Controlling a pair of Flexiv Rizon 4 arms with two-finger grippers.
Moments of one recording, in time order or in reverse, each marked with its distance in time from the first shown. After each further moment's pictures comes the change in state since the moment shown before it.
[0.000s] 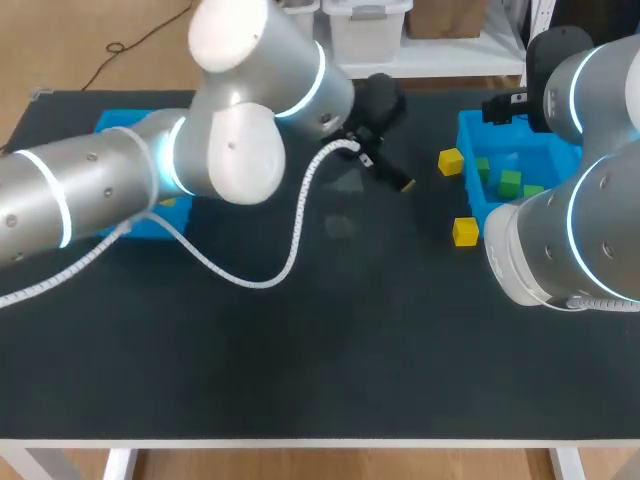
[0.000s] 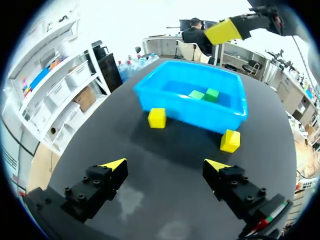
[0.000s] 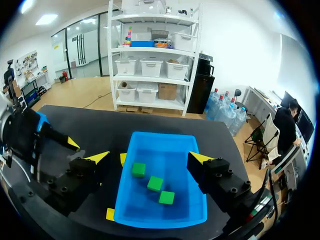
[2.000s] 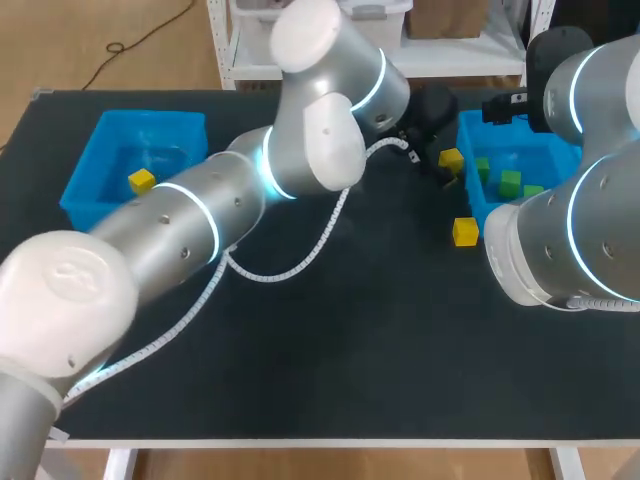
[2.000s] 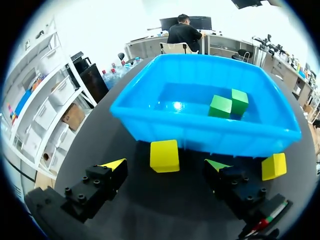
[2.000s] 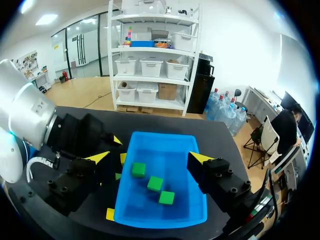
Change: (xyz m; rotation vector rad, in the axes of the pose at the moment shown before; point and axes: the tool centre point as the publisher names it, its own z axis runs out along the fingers) left arm -0.049 0.024 0.104 0.050 -0.019 0.164; right arm 0.000 0.000 0.000 0.000 0.000 0.000
